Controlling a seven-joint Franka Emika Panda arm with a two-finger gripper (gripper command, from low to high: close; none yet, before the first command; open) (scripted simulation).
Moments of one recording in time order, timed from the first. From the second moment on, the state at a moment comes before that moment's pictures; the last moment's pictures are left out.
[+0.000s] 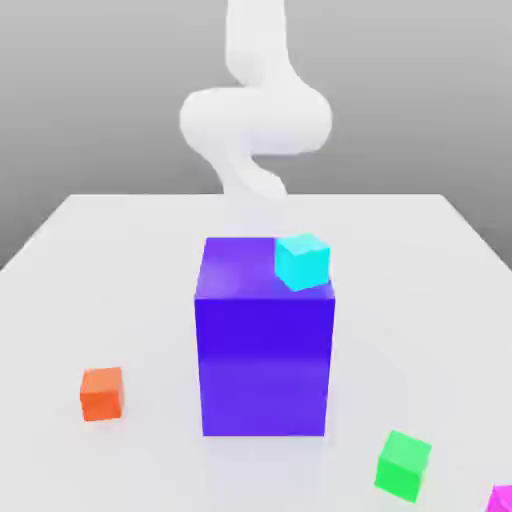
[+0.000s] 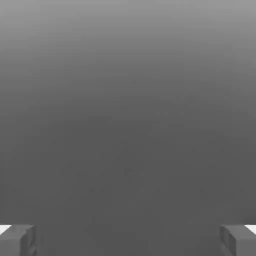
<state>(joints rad) 0.06 -0.71 -0.03 -2.28 0.03 2.32 0.71</state>
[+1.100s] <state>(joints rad) 0.50 0.45 0.00 -2.07 0.03 2.54 -0.31</state>
